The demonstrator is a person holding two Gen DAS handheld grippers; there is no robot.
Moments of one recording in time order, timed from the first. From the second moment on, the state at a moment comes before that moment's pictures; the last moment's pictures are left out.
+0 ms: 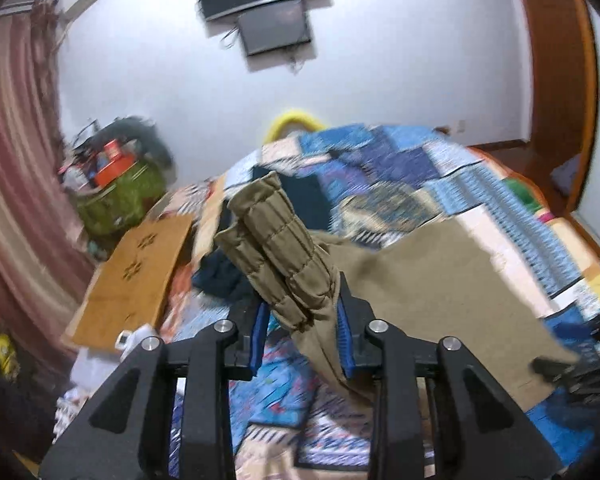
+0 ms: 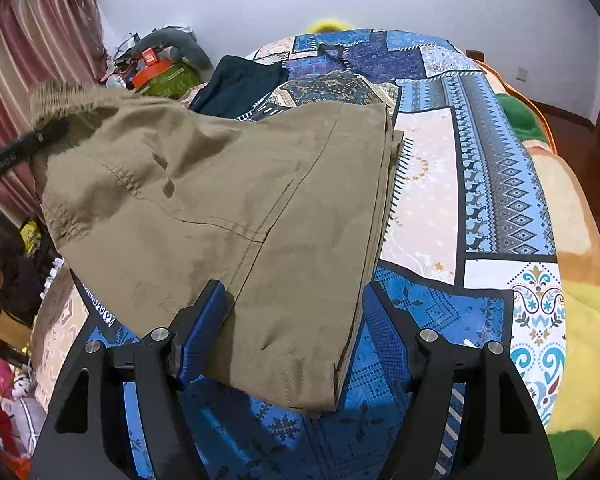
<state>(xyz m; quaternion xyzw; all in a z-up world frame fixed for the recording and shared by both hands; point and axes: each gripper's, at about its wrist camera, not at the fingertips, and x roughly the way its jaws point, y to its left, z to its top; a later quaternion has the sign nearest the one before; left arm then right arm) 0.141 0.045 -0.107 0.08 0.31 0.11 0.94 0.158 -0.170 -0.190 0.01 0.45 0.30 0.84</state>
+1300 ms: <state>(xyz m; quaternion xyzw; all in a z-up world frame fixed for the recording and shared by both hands) 0.164 -0.018 -0.099 0.02 0.38 -0.13 0.91 0.157 -0.175 -0.195 0.02 0.46 0.29 0.84</state>
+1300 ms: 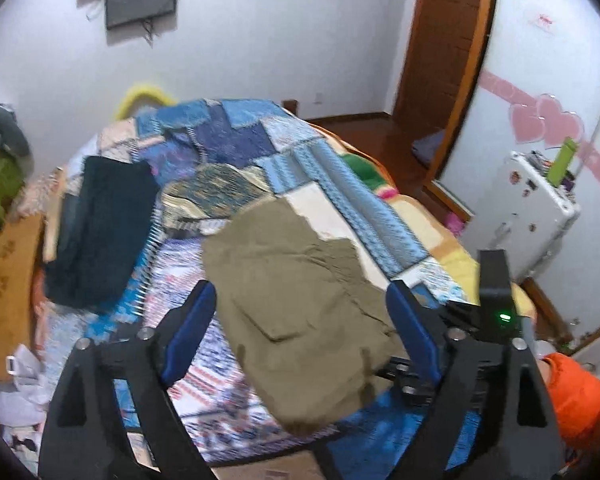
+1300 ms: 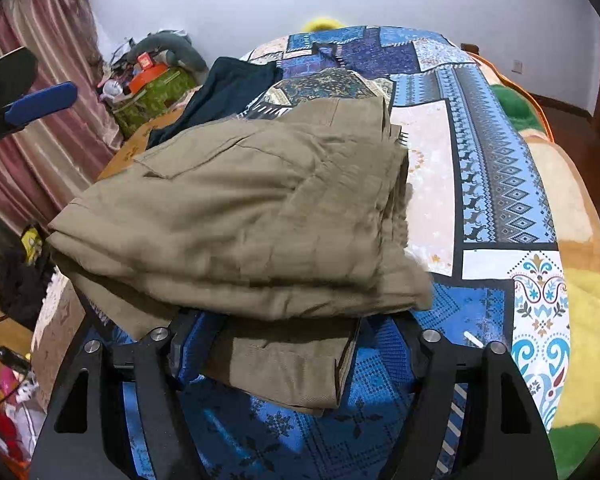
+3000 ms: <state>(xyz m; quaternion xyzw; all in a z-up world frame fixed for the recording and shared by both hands) 0.254 0.008 -0.231 0.12 0.55 -0.08 0.82 0.146 -0.243 -0.140 0.00 0.41 0.21 0.89</state>
